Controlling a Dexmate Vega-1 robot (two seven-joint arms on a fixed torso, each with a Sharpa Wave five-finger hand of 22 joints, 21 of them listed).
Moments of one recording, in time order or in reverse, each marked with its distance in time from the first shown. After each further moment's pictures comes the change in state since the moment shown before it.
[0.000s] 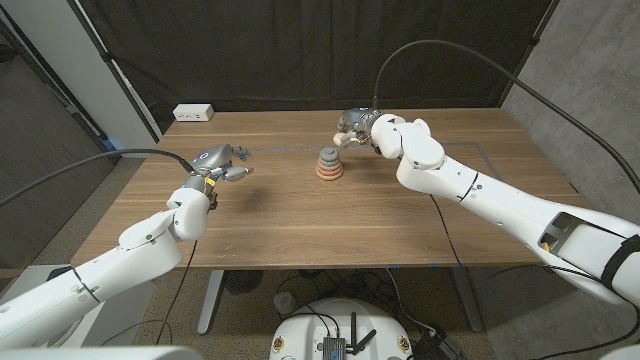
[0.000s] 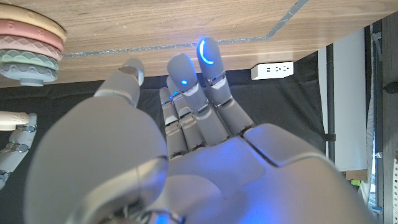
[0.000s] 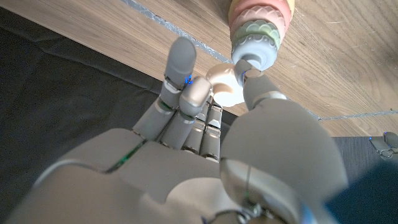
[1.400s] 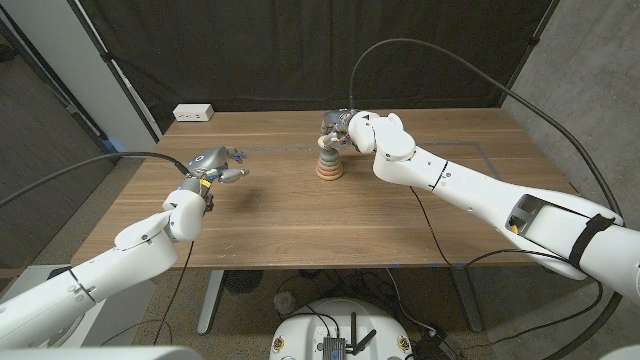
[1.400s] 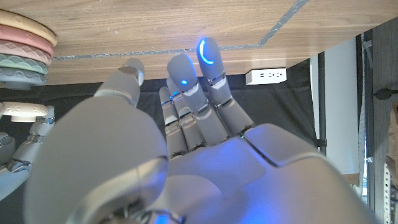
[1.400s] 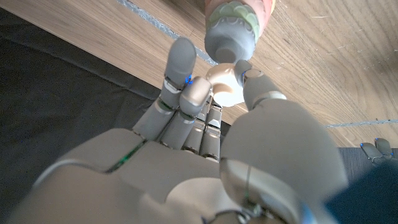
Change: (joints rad) left arm 0.017 0.005 -0.021 0.030 -0.034 -0.023 0.013; left_hand 0.000 0.000 0.000 0.000 0.000 0.006 0.002 0.000 0.000 0.001 0.001 0.000 -0.017 0.000 0.000 0.000 -0.003 0.000 0.000 0.000 0.000; right arm 0.106 0.128 -0.099 0.158 0.000 0.010 0.037; right_hand 0.000 0.000 0.000 0.000 0.000 0.000 0.000 -0.004 -0.001 0.003 0.003 -0.005 0.002 -0.007 0.000 0.007 -0.001 0.000 0.000 0.000 0.005
